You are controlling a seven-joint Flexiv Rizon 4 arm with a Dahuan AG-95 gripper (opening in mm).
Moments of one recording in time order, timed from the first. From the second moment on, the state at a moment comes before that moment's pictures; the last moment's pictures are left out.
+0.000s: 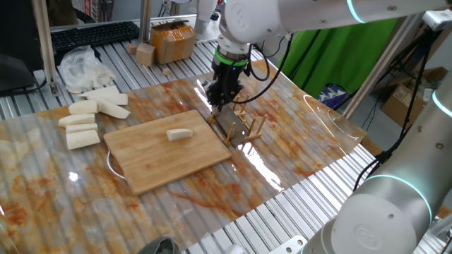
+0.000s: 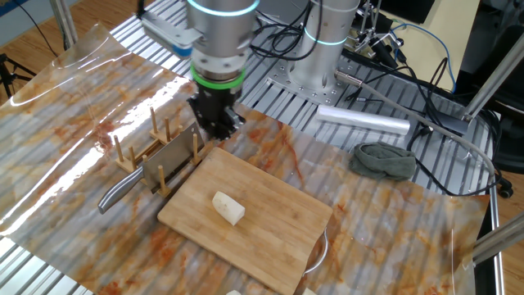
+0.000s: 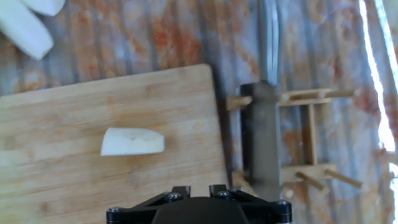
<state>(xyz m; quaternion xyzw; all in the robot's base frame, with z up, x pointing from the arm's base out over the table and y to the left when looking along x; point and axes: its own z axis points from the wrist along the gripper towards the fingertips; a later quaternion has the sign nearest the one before) 0.520 -0.051 0.152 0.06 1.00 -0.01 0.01</state>
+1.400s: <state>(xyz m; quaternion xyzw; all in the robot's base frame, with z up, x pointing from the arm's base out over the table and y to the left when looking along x) 0.560 -0.117 0.127 0.02 1.00 0.01 0.01</state>
